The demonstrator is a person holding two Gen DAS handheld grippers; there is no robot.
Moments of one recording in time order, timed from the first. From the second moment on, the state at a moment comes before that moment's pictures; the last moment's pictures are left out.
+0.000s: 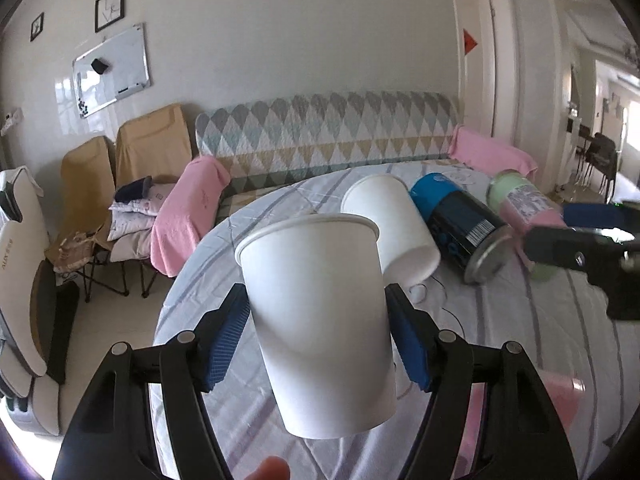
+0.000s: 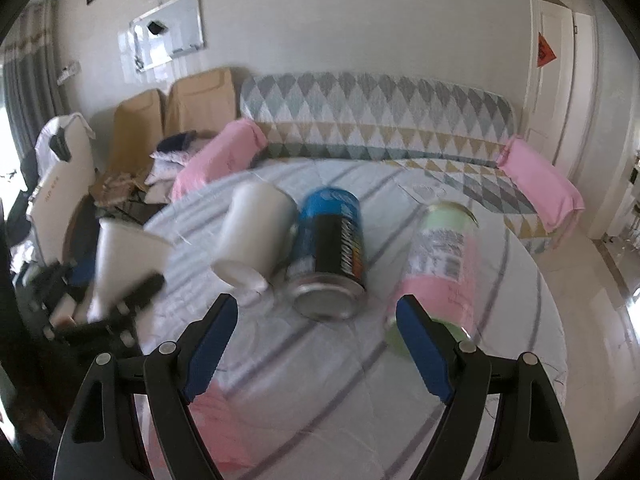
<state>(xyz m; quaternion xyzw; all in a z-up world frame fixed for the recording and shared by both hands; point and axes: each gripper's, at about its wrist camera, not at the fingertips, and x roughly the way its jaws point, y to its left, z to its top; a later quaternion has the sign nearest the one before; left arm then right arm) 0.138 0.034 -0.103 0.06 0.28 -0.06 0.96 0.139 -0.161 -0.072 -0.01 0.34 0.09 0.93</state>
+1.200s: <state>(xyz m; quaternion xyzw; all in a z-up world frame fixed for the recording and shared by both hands) 0.117 0.039 -0.109 0.07 0.22 -0.08 0.97 0.173 -0.066 -0.095 -0.06 0.47 0.33 0.82</state>
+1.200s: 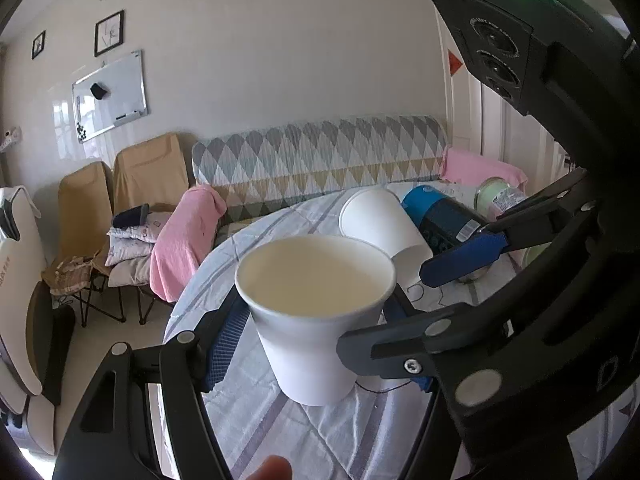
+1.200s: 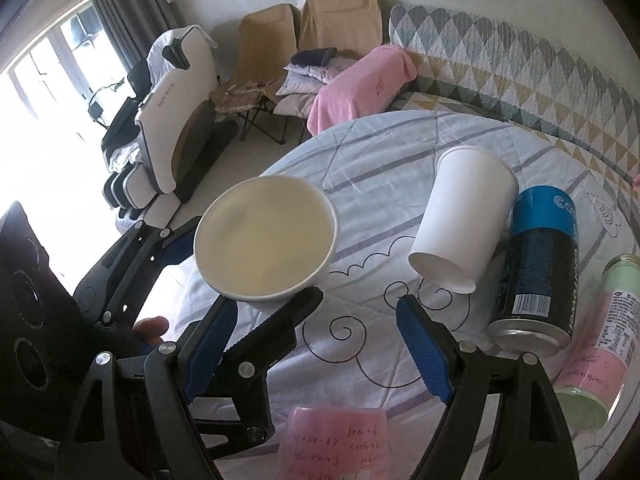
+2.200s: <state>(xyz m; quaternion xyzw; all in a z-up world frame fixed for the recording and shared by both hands) 0.040 0.032 -0.063 0.06 0.22 -0.09 0.97 0.095 -0.085 -0.053 -0.07 0.43 0.31 0.85</state>
